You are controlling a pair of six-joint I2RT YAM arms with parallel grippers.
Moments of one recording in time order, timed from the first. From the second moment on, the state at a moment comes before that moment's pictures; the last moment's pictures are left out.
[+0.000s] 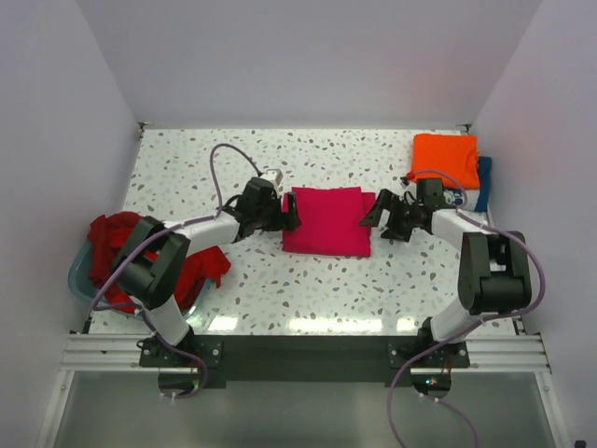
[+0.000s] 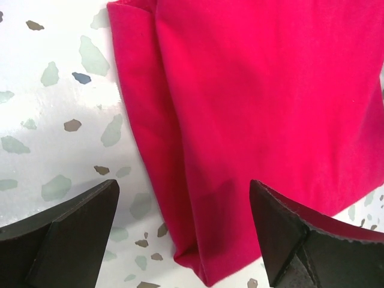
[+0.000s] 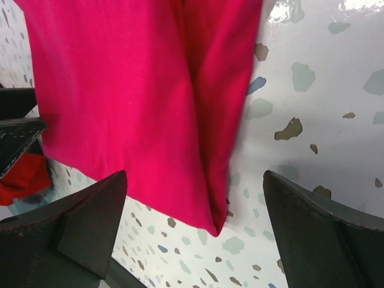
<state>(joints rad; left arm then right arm) -0.54 1.71 0.95 0.03 0.06 -0.50 0.01 1.60 0.84 -0.22 -0.55 0.43</state>
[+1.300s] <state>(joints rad) -0.57 1.89 0.97 0.23 0.12 -0.62 0.28 1.81 0.87 0.22 -0.50 0.56</state>
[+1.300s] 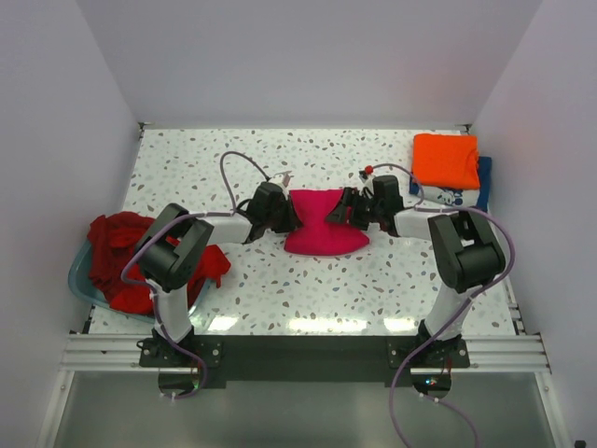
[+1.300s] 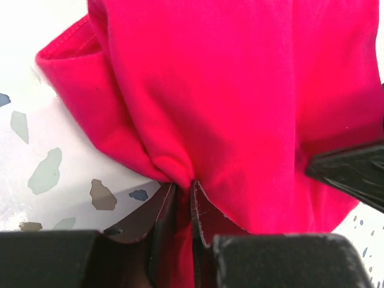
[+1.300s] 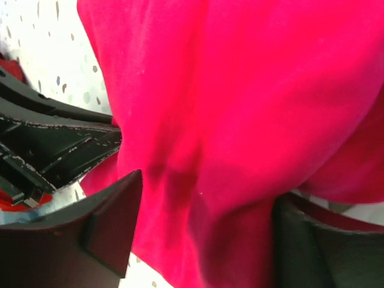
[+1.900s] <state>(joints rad) -0.57 1.75 0.97 0.06 0.08 -0.58 0.29 1.83 1.10 -0.22 -0.24 0.44</state>
